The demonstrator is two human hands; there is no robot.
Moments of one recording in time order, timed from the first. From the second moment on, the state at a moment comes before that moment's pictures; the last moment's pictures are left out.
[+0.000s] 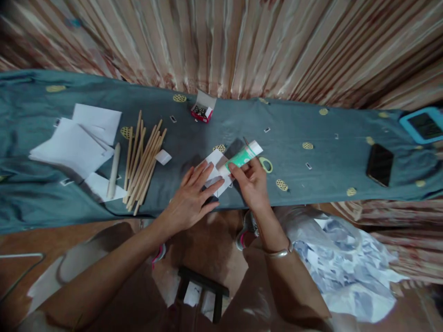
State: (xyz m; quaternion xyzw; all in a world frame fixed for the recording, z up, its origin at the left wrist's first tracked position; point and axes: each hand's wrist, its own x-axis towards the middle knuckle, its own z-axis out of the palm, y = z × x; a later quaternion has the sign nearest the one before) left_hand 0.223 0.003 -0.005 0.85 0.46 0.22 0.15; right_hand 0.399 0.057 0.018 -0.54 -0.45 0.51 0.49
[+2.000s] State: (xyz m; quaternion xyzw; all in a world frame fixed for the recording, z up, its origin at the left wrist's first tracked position) left_hand 0.224 0.007 -0.007 0.84 0.47 0.21 0.16; right_hand 0.391 0.058 0.013 -0.55 -0.75 0.19 0.31
